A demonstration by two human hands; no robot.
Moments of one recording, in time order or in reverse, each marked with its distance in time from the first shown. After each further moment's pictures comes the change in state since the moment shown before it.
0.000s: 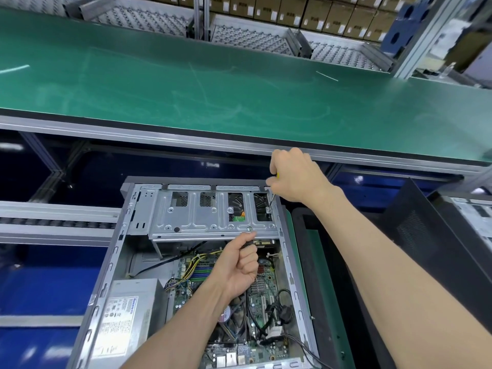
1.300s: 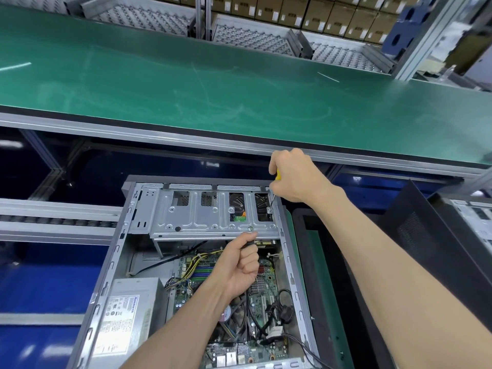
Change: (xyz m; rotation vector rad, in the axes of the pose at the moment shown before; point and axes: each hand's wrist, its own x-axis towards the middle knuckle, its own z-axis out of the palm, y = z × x) left_hand 0.002 0.001 -0.001 -0.001 -0.010 -0.005; right_hand 0.006 0.002 0.002 0.017 -0.047 -0.016
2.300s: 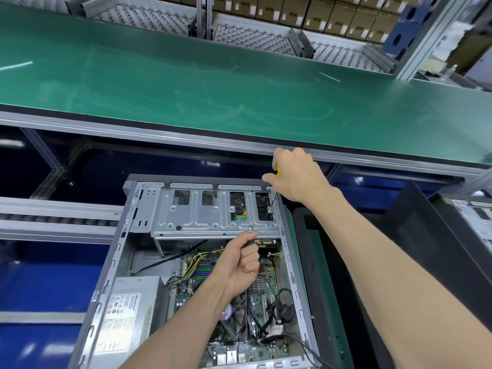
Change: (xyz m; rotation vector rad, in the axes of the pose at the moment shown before) left_hand 0.000 0.000 0.000 -0.014 0.026 0.002; right_hand 0.001 -0.001 0.009 -0.017 0.129 0.036
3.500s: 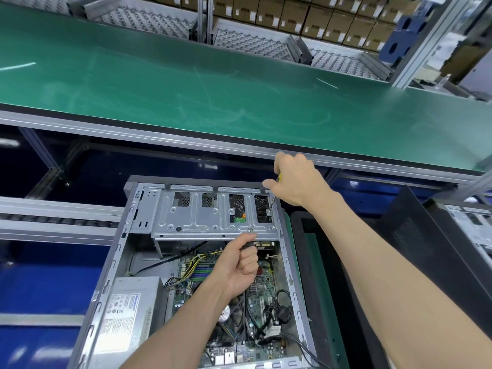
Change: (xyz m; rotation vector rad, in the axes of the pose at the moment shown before) left_hand 0.001 0.001 0.000 0.048 0.013 0.005; right_hand -0.002 0.002 -0.003 0.045 -0.065 0.009
